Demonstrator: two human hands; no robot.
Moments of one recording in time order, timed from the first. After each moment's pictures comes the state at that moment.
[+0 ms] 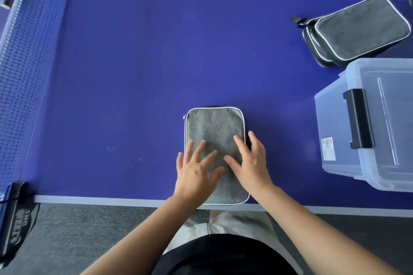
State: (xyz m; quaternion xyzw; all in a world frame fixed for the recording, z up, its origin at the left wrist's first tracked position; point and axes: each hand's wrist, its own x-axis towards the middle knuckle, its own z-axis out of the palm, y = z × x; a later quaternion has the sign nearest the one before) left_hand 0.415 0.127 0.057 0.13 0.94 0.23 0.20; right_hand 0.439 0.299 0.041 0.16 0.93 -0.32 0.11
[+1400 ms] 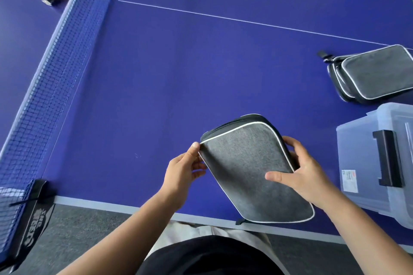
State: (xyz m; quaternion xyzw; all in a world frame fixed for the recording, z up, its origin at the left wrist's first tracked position) left_hand 0.343 0.034 0.111 -0.28 0.56 0.72 0.30; right_hand 0.385 0.309 0.172 0.20 0.82 -0.50 0.19
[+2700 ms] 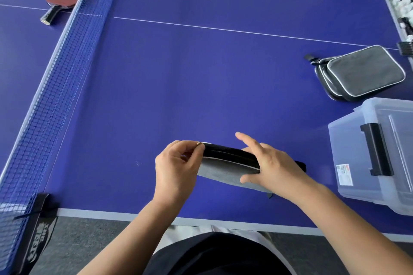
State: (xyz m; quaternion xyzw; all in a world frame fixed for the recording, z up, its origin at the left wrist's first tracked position) left_hand 0.341 0.034 0.187 -0.08 0.85 0.52 0.05; right_hand 0.368 0.256 0.187 -0.04 0.95 -0.22 0.21
